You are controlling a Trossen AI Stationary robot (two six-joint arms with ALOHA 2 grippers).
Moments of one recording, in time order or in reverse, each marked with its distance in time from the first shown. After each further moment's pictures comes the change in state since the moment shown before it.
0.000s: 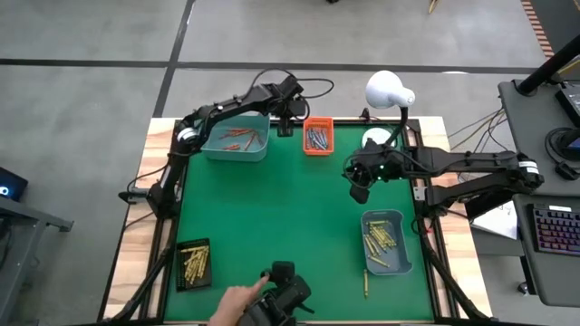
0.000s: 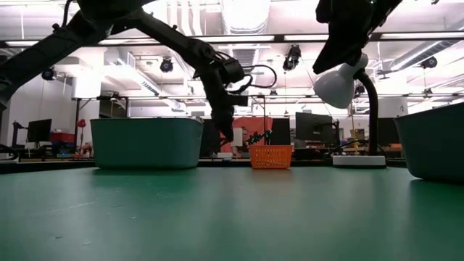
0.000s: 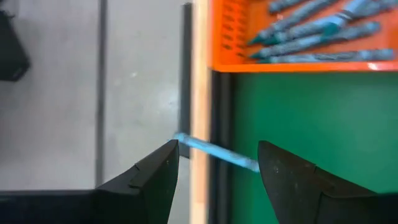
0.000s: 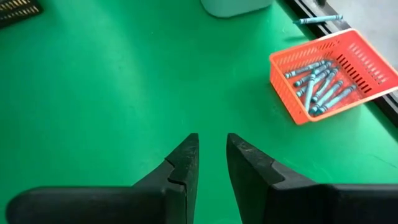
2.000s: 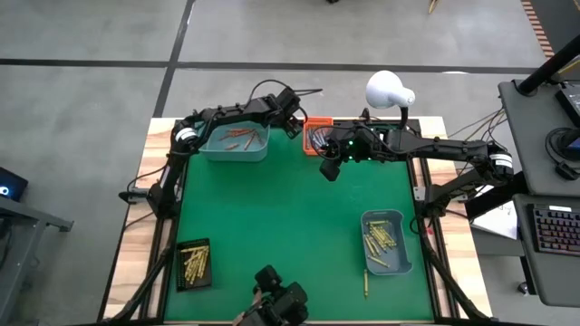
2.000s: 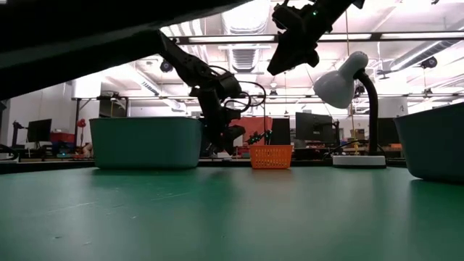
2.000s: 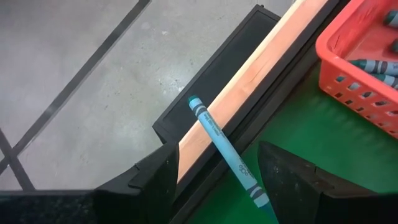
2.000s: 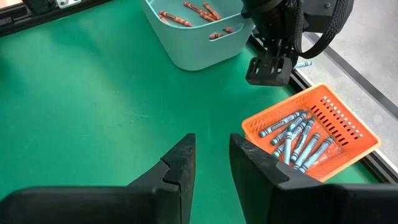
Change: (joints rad) left arm -0.006 -0.015 -0.245 0.298 -0.144 -0.645; right arm -0.147 0.311 0.262 0.106 0.000 -0.037
